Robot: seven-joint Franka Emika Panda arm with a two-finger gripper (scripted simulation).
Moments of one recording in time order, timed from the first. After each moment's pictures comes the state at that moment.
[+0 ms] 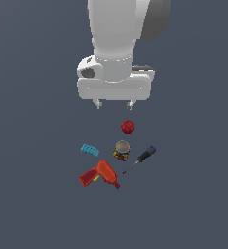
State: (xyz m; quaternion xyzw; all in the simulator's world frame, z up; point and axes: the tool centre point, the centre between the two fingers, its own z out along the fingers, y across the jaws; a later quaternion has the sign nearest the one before) arm 0.001 0.002 0.322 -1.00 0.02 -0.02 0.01
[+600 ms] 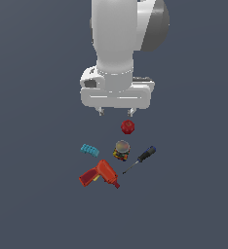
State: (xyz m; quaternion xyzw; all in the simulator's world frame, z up) arm 0.009 0.006 0.298 -1.00 0.04 -0.02 0.01
